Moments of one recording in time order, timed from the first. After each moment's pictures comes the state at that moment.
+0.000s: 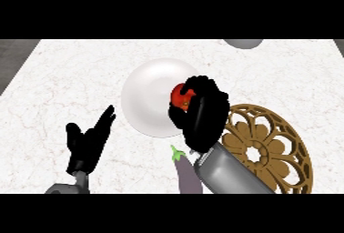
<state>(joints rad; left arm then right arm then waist) -0.03 0.12 -0.13 -1.47 0.10 0.05 0.23 -0.59 -0.01 0.61 -1.39 1.50 -0.64 1.14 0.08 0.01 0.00</state>
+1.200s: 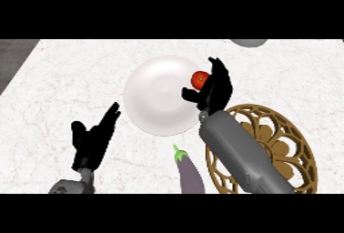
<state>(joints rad) -0.06 0.09 -0.14 -1.45 0.09 0.05 0.21 -0.79 0.00 0.45 -0.80 0.97 -0.95 1.03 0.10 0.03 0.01</state>
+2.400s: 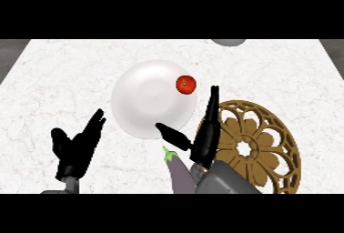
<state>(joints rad) 0.02 0.12 -0.07 -1.48 0.12 0.04 0.22 -0.44 -0.03 0.73 -1.26 0.45 -1.28 0.55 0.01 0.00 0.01</state>
